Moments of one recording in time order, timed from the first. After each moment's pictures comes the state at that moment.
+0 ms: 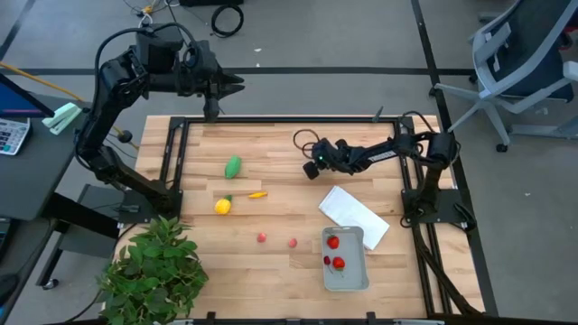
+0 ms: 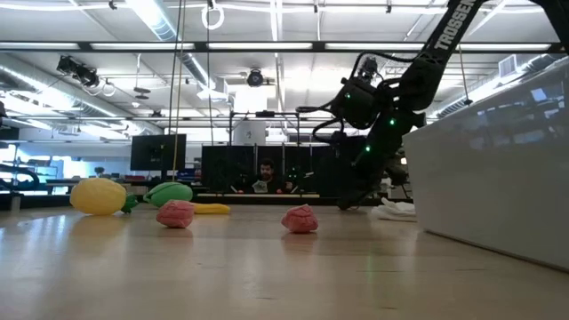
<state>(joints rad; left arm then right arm) 0.55 1.48 2.20 -1.10 0.23 0.30 -0.35 1.86 0.84 0.09 0.37 0.45</state>
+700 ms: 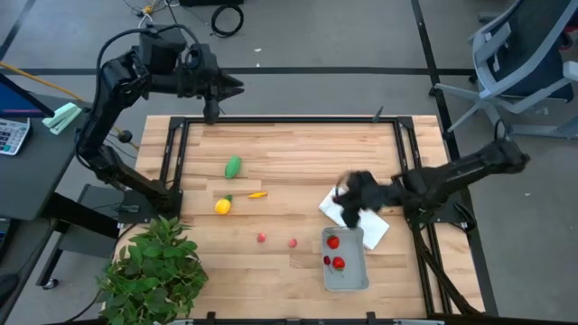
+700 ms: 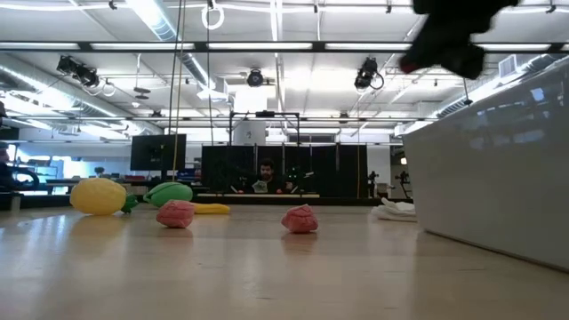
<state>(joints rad) 0.55 1.49 2.20 -1.14 0.23 0.27 0.29 1.12 0.85 -0.49 0.37 0.83</state>
